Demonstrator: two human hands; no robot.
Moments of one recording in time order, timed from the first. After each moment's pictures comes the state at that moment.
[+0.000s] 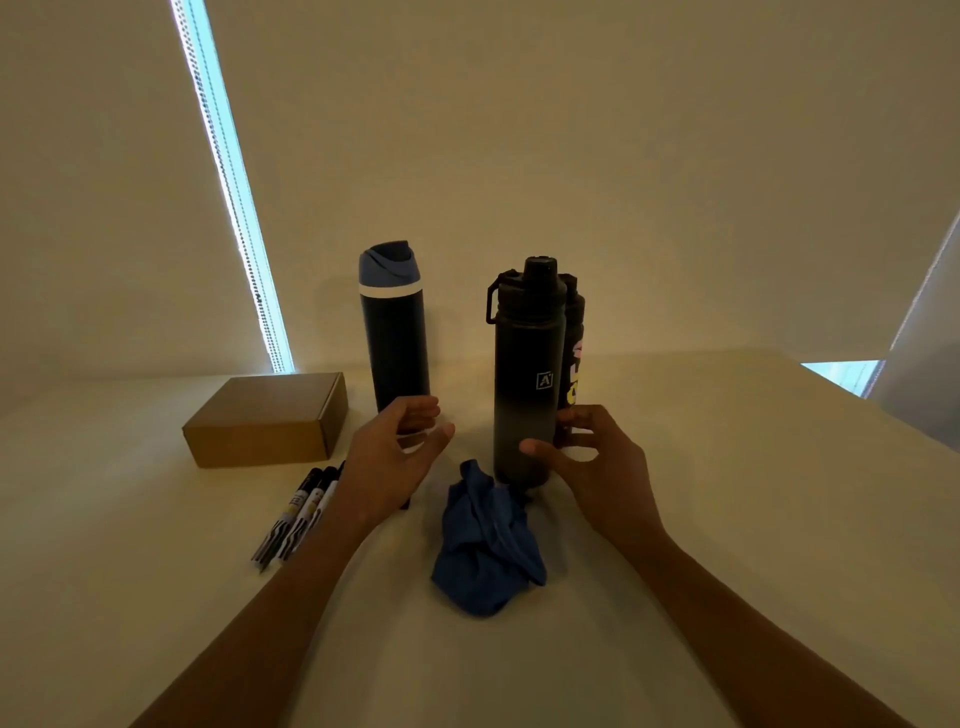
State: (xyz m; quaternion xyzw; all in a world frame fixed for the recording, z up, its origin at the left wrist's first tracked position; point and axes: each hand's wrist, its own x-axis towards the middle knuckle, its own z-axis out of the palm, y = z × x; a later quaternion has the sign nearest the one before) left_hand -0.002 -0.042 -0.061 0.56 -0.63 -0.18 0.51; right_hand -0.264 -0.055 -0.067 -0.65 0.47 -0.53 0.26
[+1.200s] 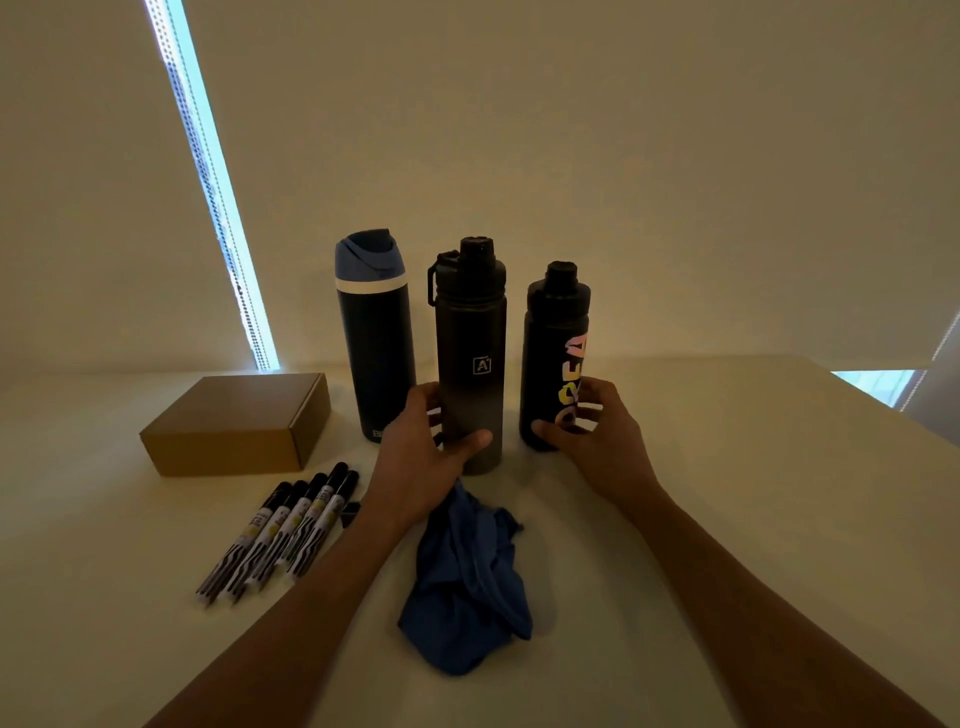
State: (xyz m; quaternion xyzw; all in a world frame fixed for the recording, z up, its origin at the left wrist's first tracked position) left_hand -0.052 -0.085 -0.061 0.58 -0.59 -0.23 0.52; right_hand -0.276 -0.153 -0.072 -0.64 0.49 -0.51 0.30
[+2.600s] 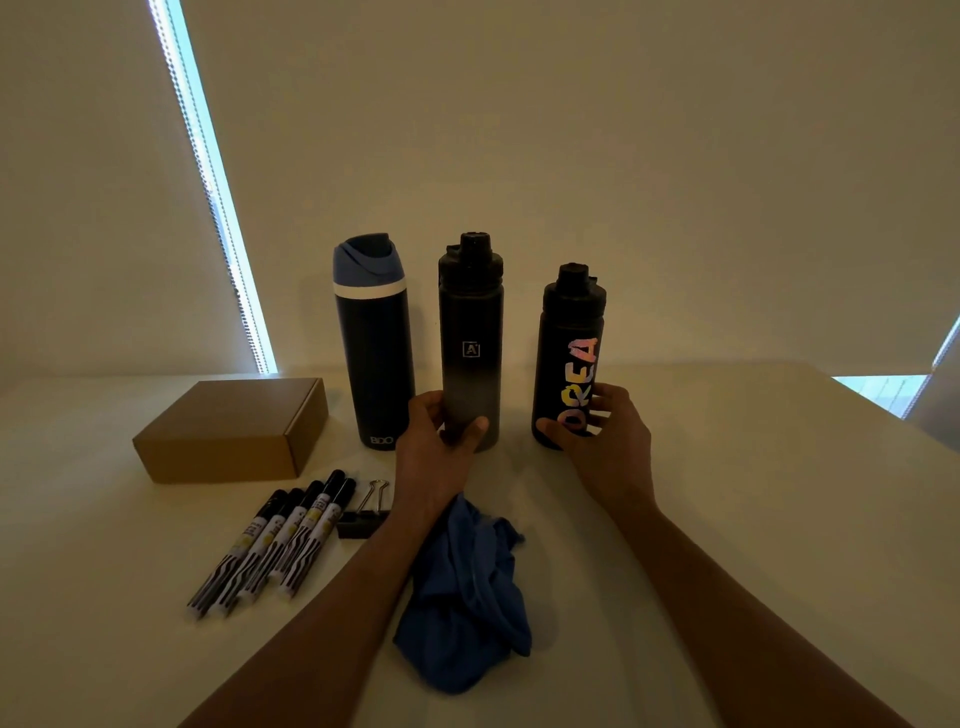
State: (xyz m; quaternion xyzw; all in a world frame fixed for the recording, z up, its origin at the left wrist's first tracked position) left_hand -0.064 -0.125 -0.087 0.60 -0.52 -0.21 0.57; right_hand -0.272 -0.161 -0.078 -0.60 0.53 -0.55 0.24
